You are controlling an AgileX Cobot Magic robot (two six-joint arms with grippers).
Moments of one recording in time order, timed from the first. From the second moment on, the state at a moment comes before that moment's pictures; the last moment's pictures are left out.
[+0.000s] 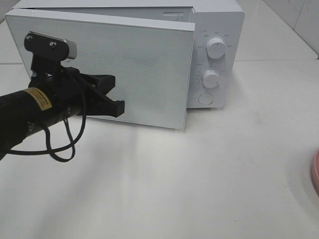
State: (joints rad) left arm -0.63 1.72 -0.60 -0.05 -0.76 -0.05; right arm 0.12 0.00 -0.51 -0.05 1.04 0.05
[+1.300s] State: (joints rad) left arm -0.68 2.00 -1.09 -0.04 -0.62 -0.04; right arm 0.12 0.00 -0.51 -0.05 1.04 0.06
